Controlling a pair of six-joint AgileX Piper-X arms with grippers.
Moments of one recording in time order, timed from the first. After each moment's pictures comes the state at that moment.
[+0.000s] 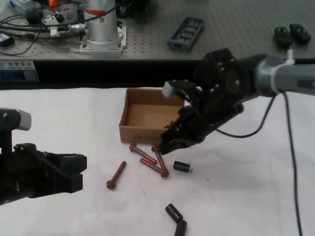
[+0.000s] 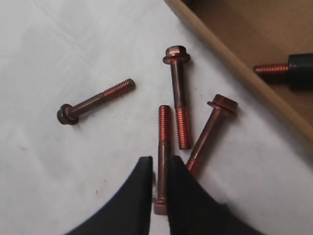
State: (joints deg) left arm -14.7 60.6 -24.4 -0.7 23.0 -8.8; right arm 35.4 119.7 -84.8 39.8 -28.9 -8.0
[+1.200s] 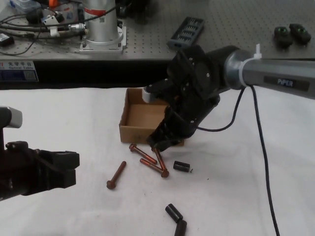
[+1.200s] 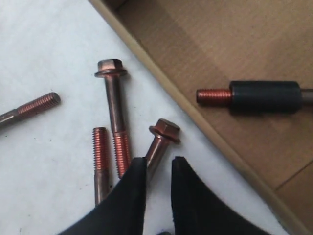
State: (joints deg) left arm -12.2 60.6 -24.4 -0.7 23.3 -9.3; right arm 39.3 122.9 -93.3 45.3 -11.9 -8.7
